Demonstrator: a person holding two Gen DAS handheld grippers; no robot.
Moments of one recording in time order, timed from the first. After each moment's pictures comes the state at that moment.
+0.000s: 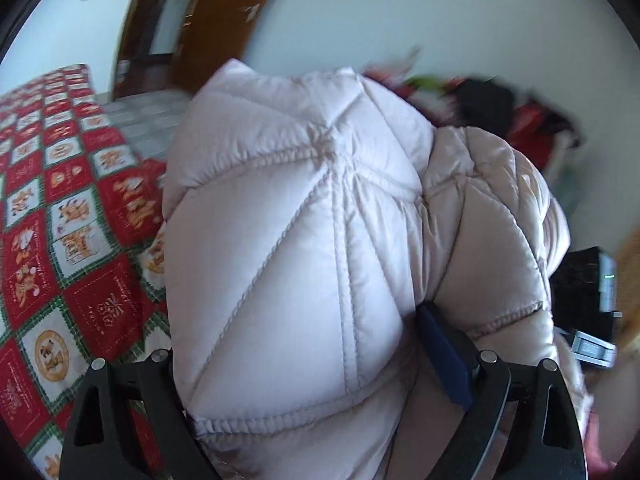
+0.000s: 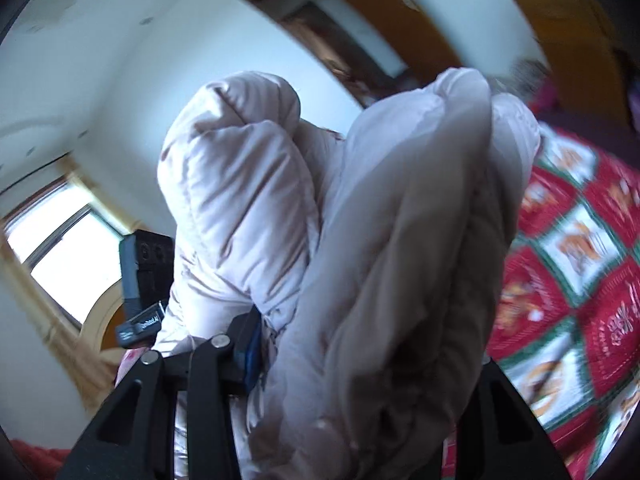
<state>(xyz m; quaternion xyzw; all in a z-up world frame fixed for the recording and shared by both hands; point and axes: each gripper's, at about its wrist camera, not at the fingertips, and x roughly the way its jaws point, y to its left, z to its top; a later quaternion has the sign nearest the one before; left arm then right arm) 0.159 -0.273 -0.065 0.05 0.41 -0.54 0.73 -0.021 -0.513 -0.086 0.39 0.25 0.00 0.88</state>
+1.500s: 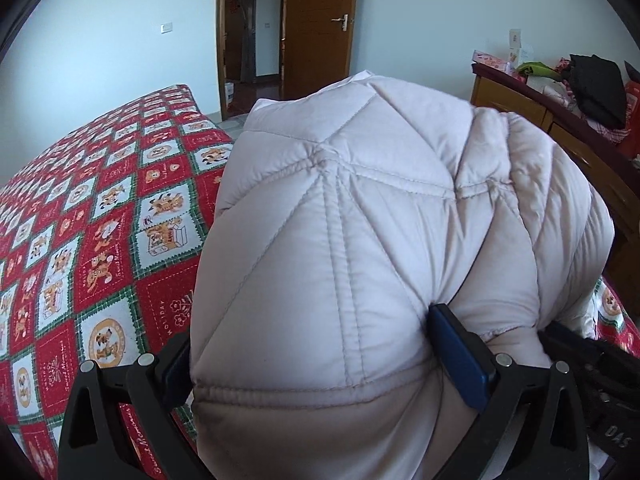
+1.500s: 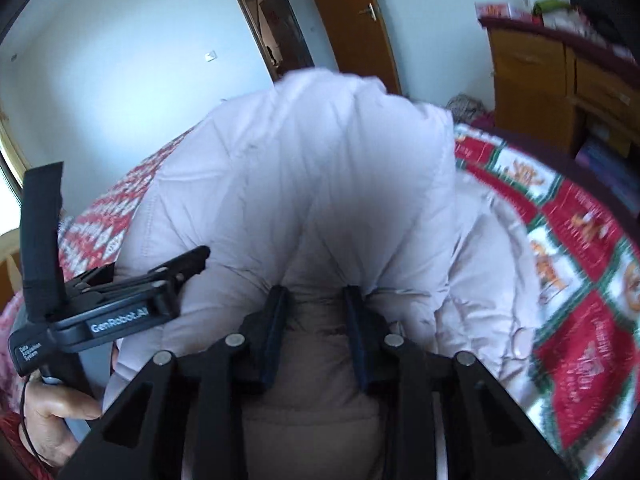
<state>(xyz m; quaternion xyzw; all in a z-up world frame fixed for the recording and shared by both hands) 0.186 -0.306 -0.121 0.11 0.37 -0.35 0.85 0.008 -0.501 -0.140 0.24 0.32 -0.15 0.90</state>
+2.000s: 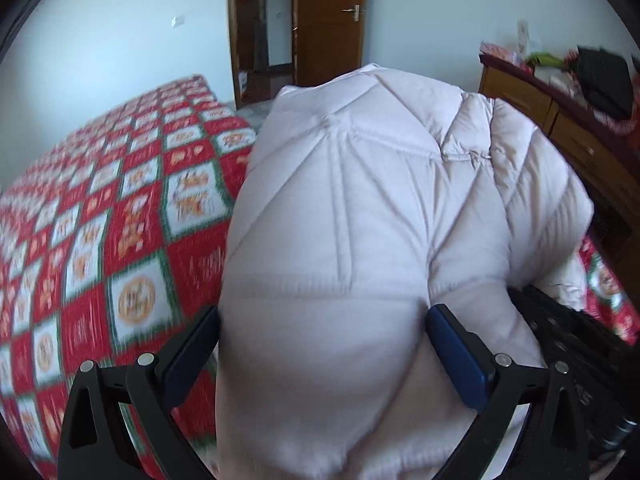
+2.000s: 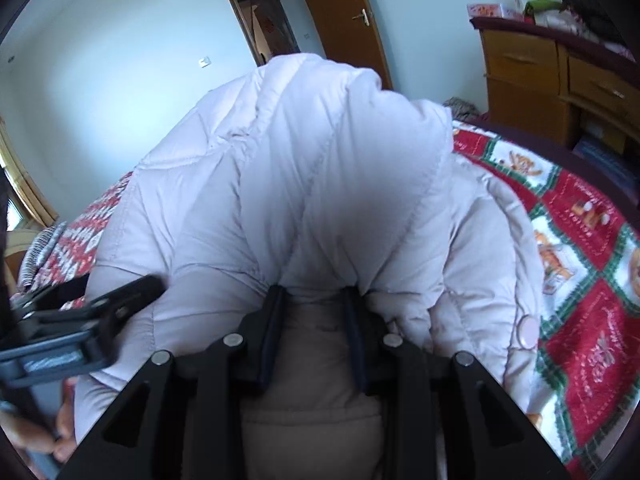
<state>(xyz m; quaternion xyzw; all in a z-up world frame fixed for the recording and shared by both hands) 0.151 -0.272 -0.110 0.11 0.39 -0.33 0.85 -0.001 -0.483 -0.145 0.21 0.31 -0.20 0.91</state>
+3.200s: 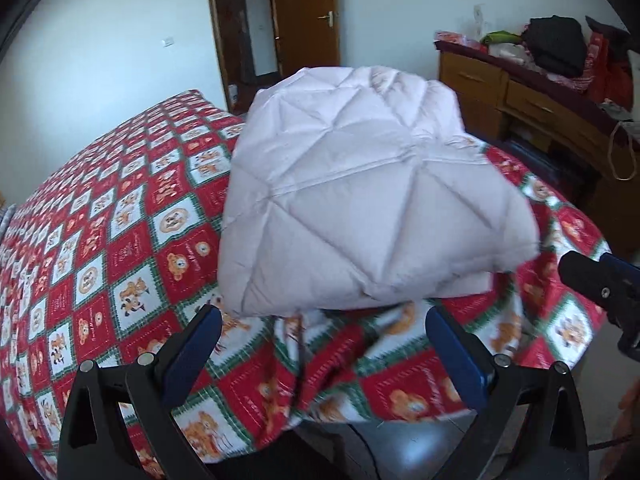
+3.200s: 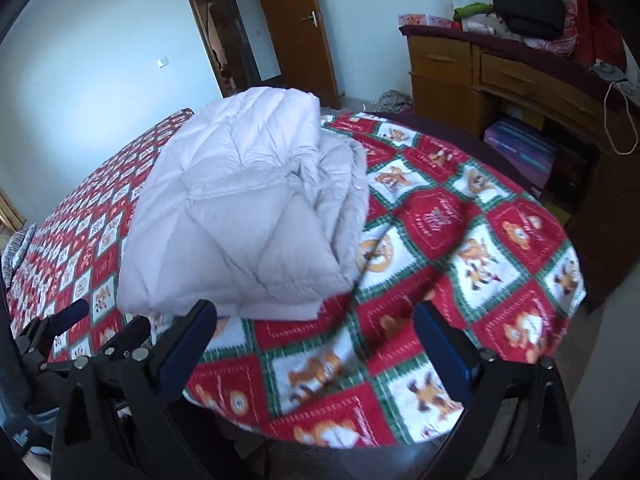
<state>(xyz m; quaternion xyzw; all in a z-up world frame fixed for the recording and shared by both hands) -0.004 -0.199 -0.089 0.16 0.35 -0.34 0.85 -0.159 -0.407 -0.085 0.21 0.33 -0.28 0.88</state>
